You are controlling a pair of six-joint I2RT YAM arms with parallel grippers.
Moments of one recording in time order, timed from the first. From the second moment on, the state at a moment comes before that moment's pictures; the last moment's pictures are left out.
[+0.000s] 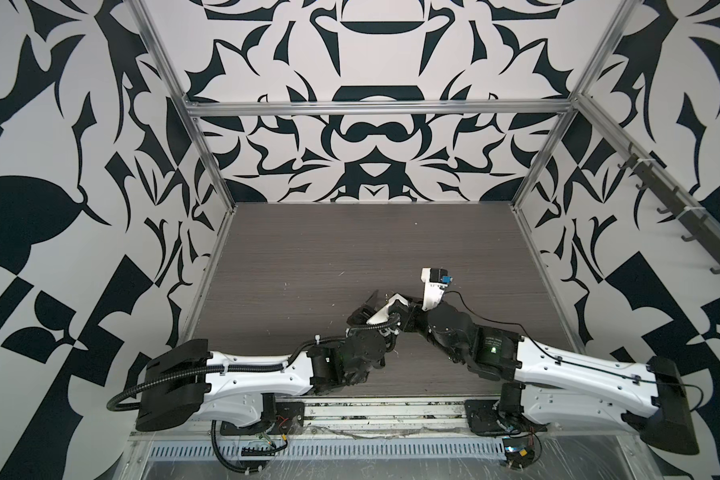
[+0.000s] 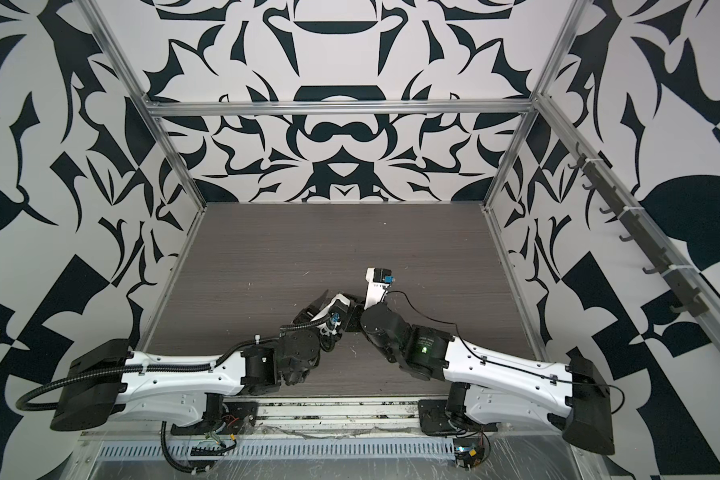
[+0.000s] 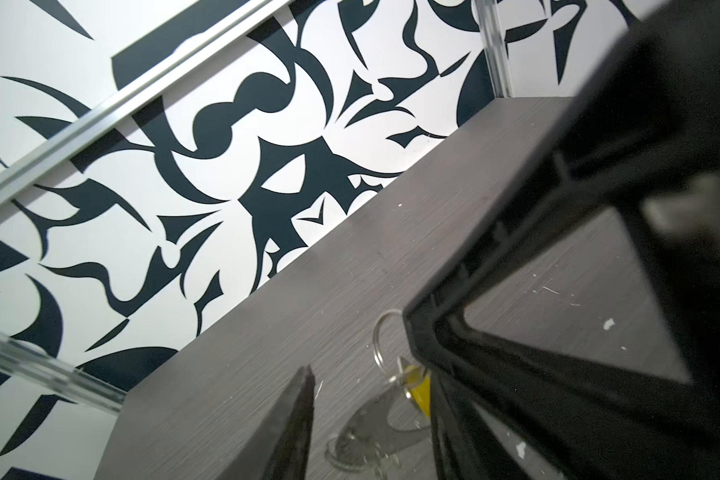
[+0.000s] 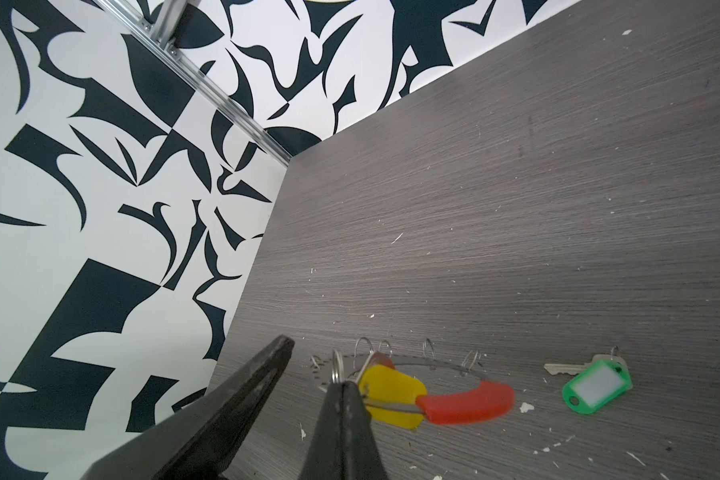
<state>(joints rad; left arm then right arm) -1.38 1.27 0.63 0.42 -0.95 0.29 1.15 1.01 0.73 -0.09 0.47 0.97</state>
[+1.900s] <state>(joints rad) -1.40 0.76 0.61 0.04 -0.87 -0.15 0.92 1.27 0.71 -0.15 0.07 0.72</state>
